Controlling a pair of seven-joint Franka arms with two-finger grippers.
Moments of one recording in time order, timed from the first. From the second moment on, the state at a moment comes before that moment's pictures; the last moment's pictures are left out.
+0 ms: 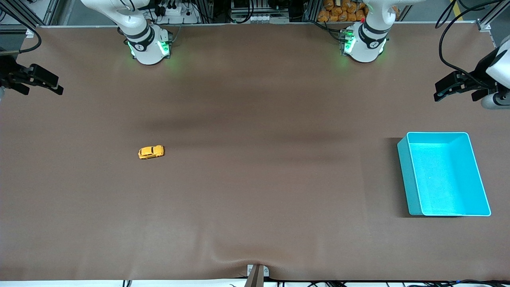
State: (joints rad) left arm 0.03 0.01 -0.10 -1.49 0.01 1.46 -0.06; right arm 0.05 -0.10 -0.10 -1.64 0.03 1.48 -0.01
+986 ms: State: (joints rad) left arm 0.03 0.01 -0.10 -1.49 0.01 1.46 -0.06; right arm 0.25 -0.07 -0.08 -1.80 -0.05 1.52 -0.16
